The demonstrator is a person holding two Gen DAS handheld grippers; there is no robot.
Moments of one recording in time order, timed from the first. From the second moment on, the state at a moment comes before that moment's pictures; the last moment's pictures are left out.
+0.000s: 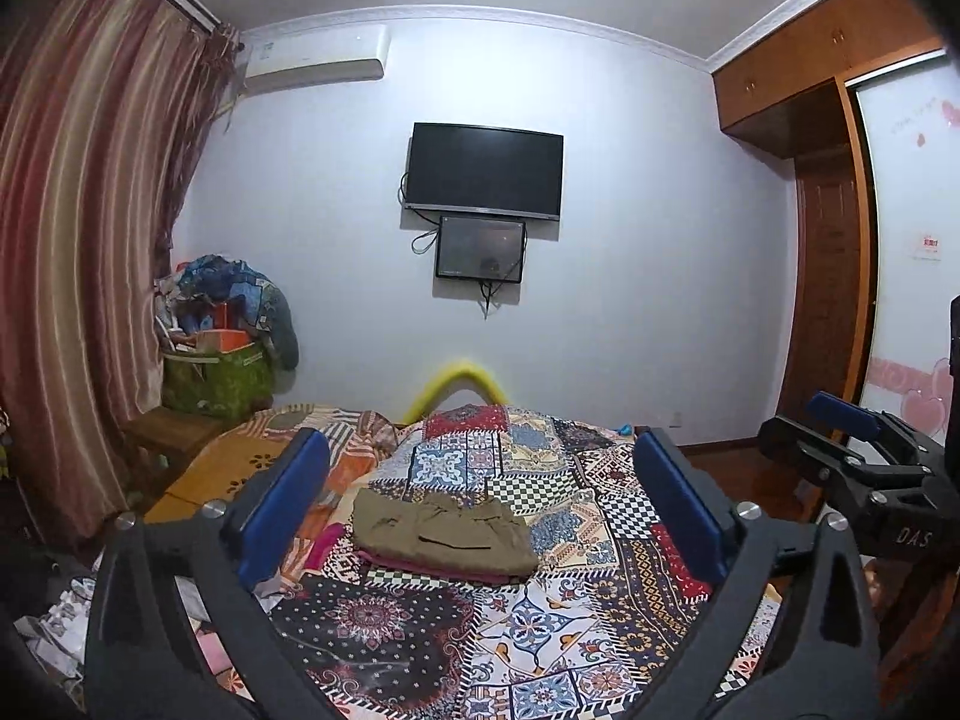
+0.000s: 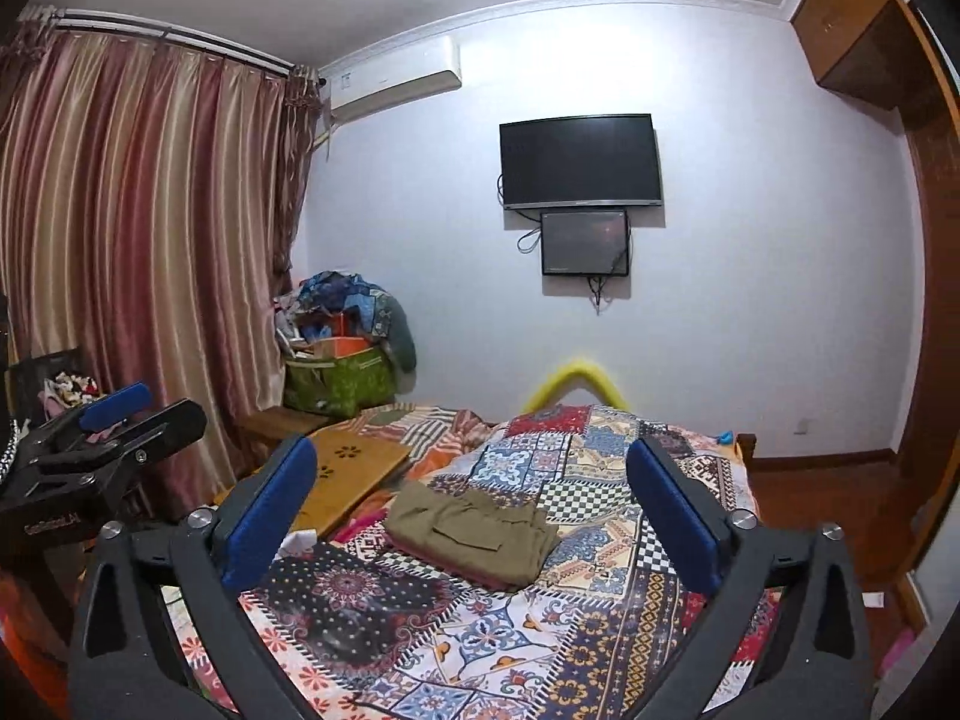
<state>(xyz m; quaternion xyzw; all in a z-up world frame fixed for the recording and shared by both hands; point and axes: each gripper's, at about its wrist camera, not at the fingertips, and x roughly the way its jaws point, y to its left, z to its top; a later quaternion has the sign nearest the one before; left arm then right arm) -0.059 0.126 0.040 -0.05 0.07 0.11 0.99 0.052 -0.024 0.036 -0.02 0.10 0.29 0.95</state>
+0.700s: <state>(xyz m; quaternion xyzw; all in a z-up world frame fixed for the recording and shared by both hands) -0.060 0.119 0.030 -0.04 0.08 0.12 0.99 0.041 -0.037 0.030 -0.01 0.10 0.29 0.95</state>
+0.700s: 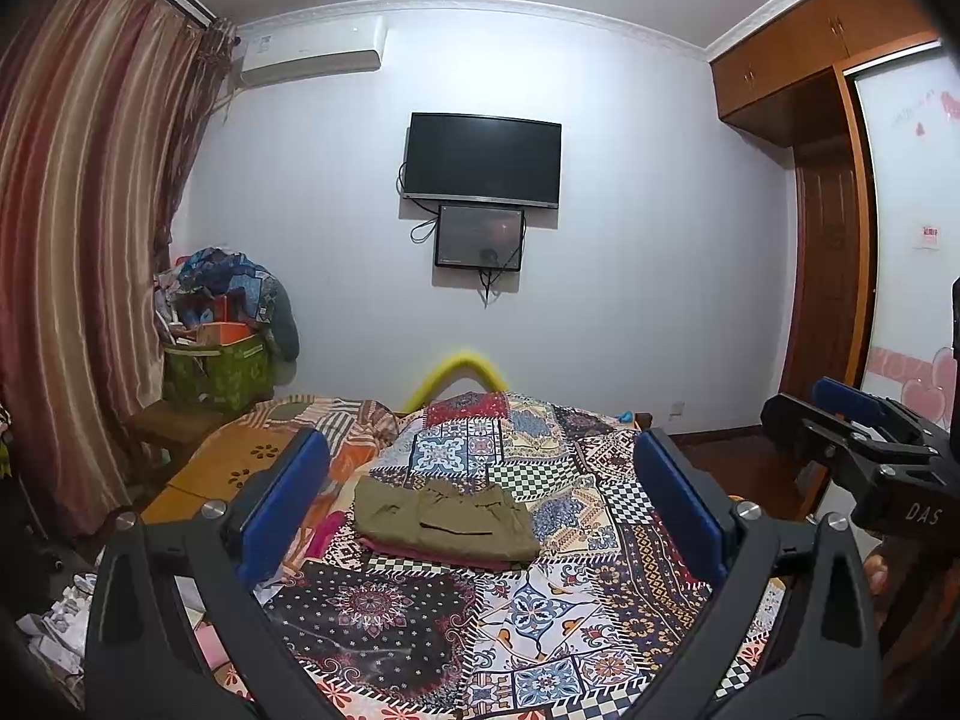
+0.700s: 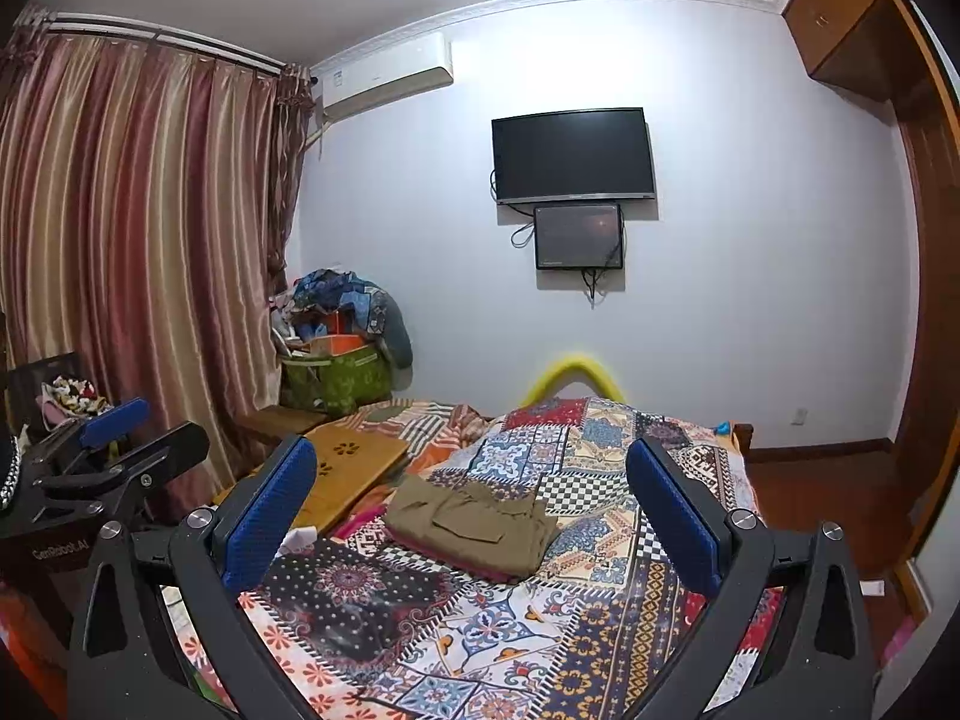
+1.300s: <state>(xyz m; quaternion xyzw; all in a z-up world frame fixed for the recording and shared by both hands) -0.060 0.114 0.030 -0.03 0.08 0.11 0.99 0.036 -0.042 0.033 -0.01 0.10 0.28 0.95</state>
